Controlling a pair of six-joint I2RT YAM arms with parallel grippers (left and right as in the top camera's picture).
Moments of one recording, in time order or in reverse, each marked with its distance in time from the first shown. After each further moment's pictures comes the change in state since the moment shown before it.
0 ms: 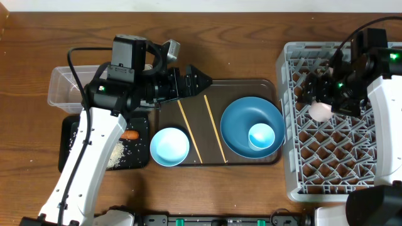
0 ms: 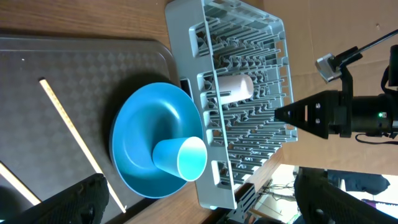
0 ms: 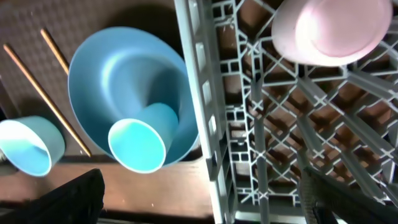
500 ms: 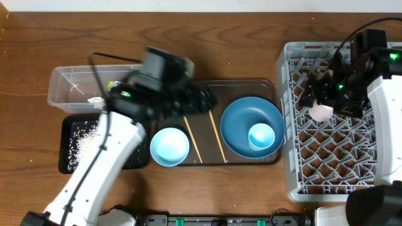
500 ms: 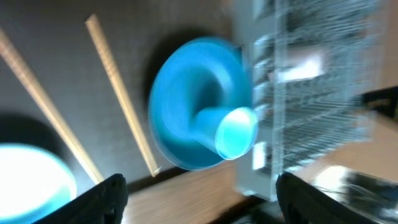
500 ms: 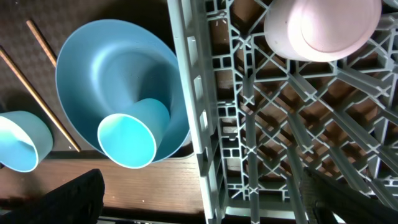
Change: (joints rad) left arm -0.242 0.001 -0.001 -0.180 -0.376 -0.108; right arm 0.000 0.000 0.000 -0.016 0.030 -0.025
